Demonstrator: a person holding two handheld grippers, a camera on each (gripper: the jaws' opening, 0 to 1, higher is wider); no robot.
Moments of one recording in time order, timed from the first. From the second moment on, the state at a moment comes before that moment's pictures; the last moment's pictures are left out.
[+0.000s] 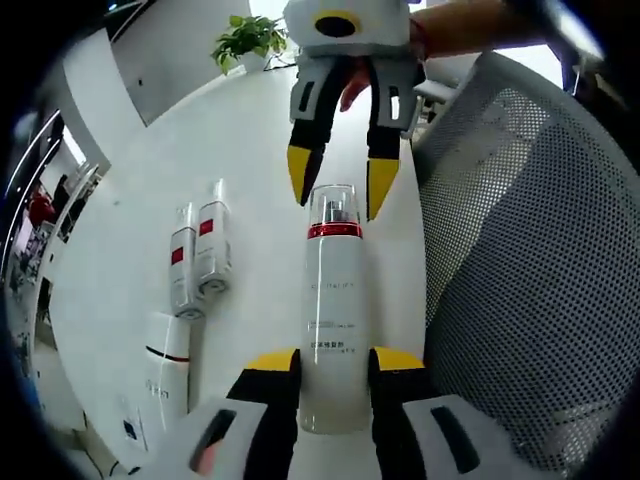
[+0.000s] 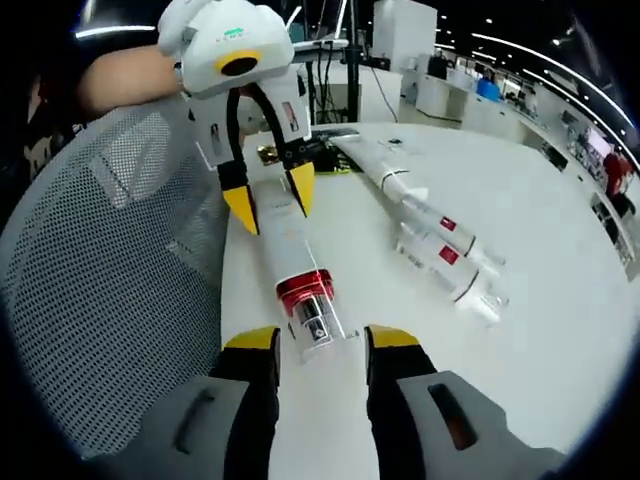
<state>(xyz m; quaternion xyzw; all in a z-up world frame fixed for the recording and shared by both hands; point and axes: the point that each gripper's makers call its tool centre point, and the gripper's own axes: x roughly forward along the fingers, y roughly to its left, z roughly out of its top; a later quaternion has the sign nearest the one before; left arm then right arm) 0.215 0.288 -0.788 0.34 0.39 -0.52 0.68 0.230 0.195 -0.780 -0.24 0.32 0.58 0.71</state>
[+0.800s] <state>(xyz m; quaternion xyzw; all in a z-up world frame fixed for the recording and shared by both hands) 0.213 0.282 -0.790 0.32 0.39 -0.54 0.68 0.227 0.196 -0.800 -0.30 0.36 0.58 0.67</state>
